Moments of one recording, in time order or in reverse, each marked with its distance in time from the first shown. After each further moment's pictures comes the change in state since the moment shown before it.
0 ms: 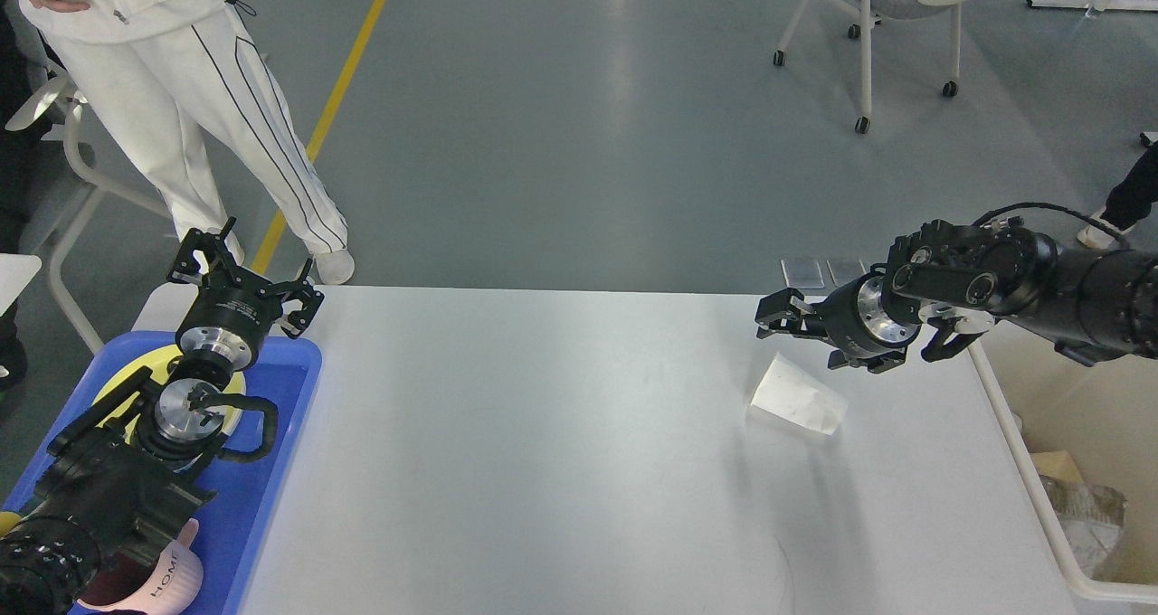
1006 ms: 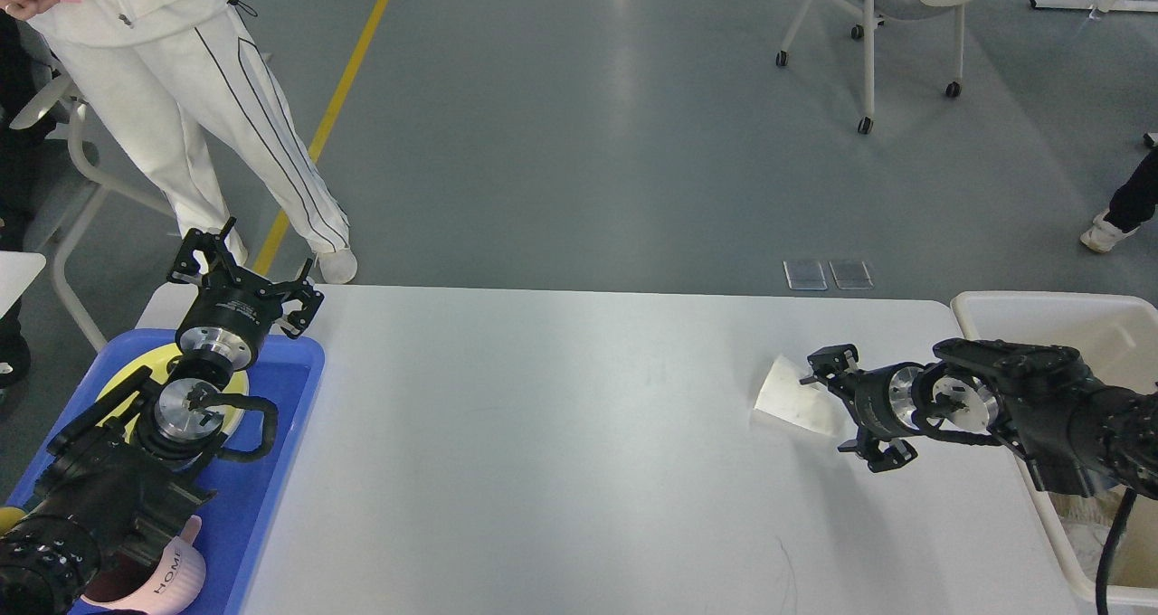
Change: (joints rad) left arm 0.000 0.000 0.000 0.000 0.000 0.000 0.000; right arm -0.416 -0.016 0.330 -0.314 0.438 -0.061 -0.202
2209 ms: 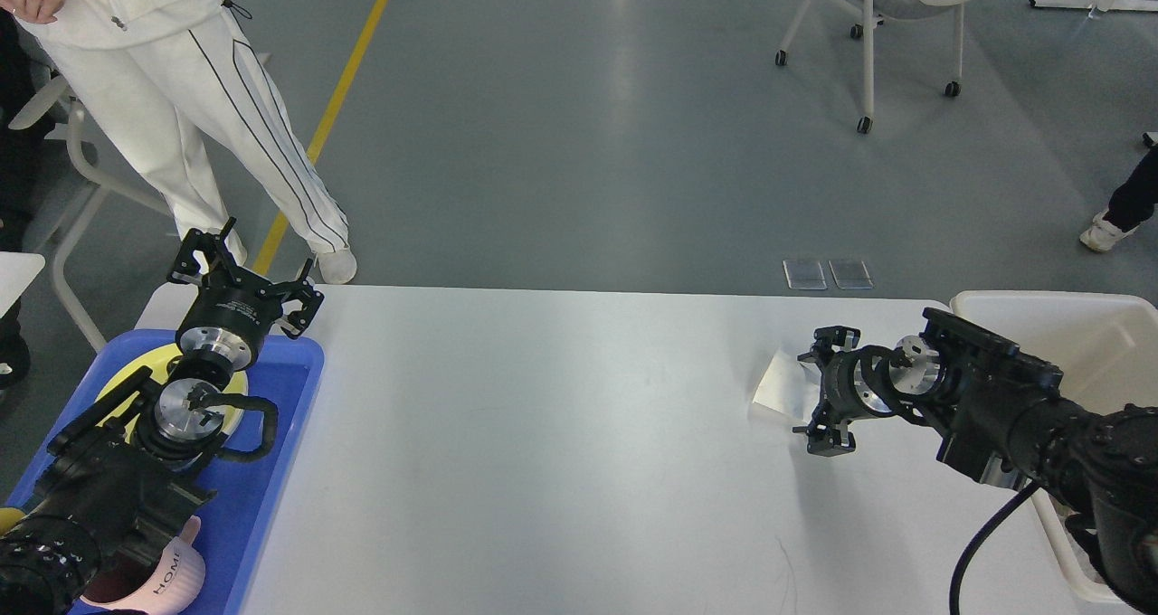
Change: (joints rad) left arm 0.000 0.000 0.000 0.000 0.000 0.000 0.000; right arm -0.090 0.148 0.454 -0.242 0.173 -0.251 -0.257
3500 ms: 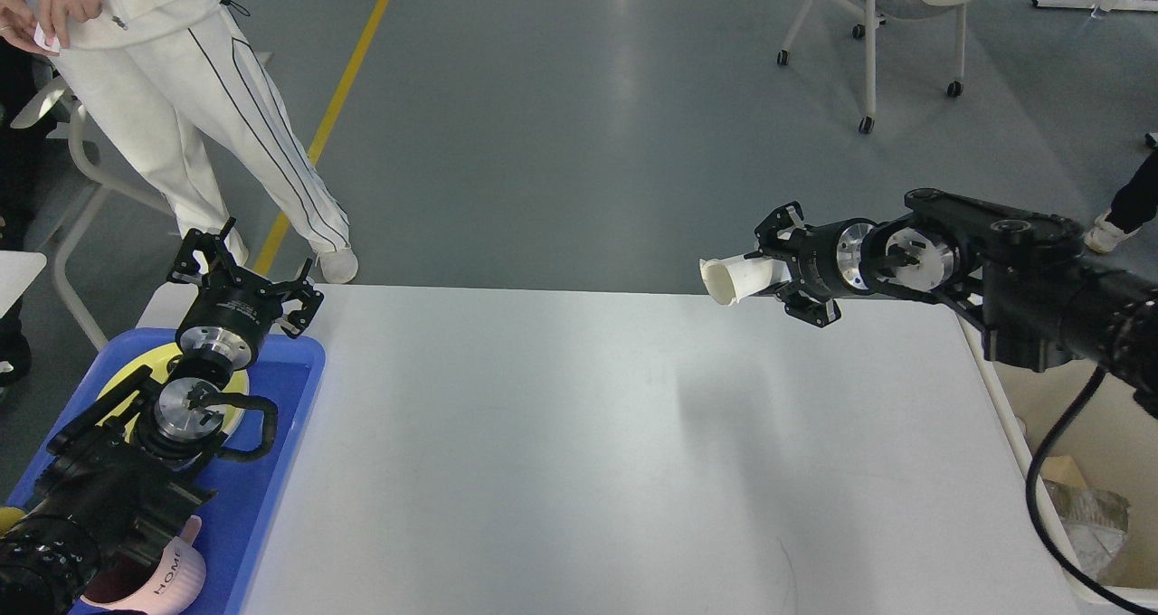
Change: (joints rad) left arm -0.001 0.000 0.000 0.000 0.000 0.000 0.001; right arm 0.429 -0.237 -0.170 0.498 -0.426 0.281 0.121
